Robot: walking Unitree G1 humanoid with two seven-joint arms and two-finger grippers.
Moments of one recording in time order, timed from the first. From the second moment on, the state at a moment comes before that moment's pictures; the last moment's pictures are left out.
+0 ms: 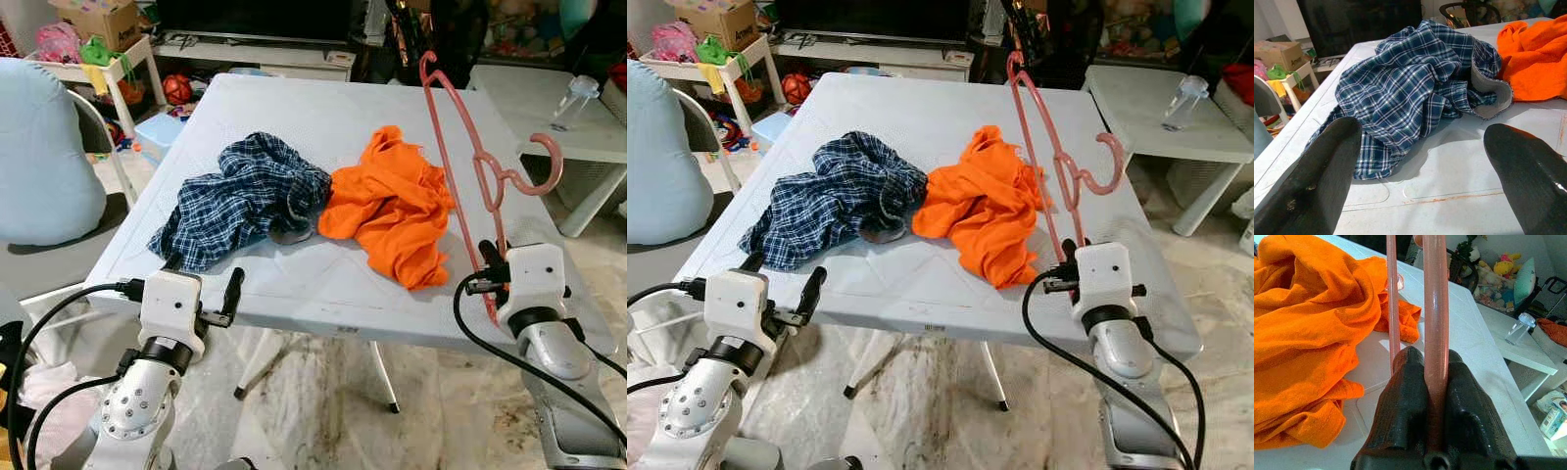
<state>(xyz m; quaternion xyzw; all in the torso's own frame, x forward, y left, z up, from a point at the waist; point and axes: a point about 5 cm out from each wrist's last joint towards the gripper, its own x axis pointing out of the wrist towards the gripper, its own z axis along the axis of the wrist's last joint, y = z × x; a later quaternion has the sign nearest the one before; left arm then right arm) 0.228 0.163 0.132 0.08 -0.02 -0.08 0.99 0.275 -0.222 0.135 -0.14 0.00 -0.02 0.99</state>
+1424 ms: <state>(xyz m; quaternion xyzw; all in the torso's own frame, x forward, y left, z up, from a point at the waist) 0.241 0.156 0.132 0.08 -0.03 -0.08 0.99 0.284 -0.209 0.127 -0.13 0.02 0.00 0.99</state>
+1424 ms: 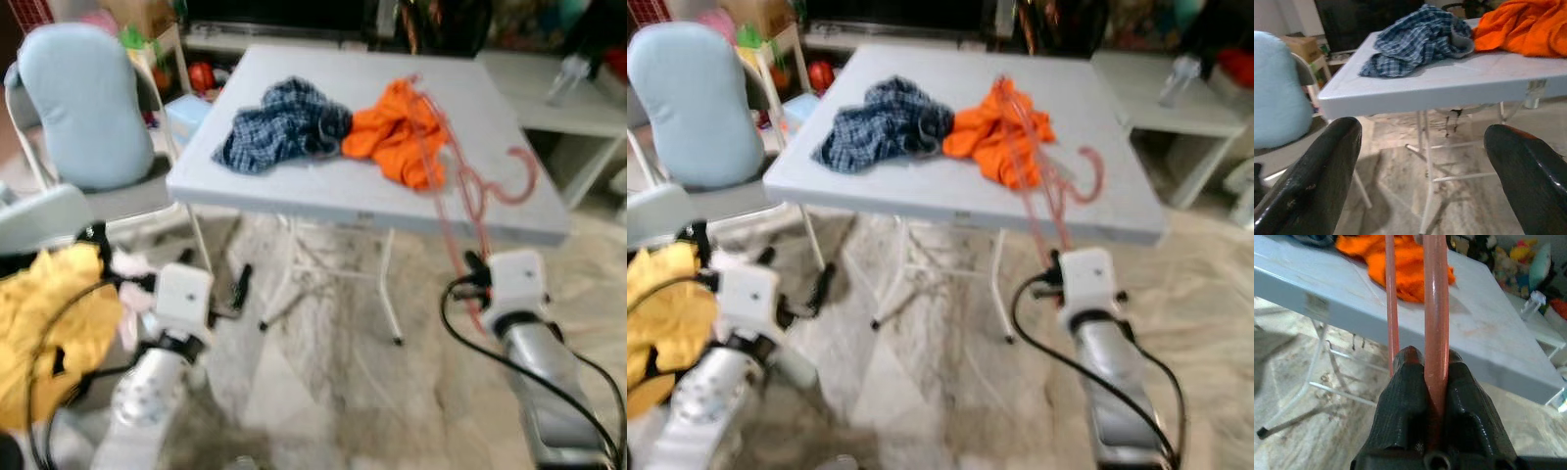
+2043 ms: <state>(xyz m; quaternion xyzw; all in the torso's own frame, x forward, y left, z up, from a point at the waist) 0.242 0.142 0.133 0.03 -0.03 -0.07 1.00 0.281 -0.217 0.125 -0.14 0.03 0.00 0.99</state>
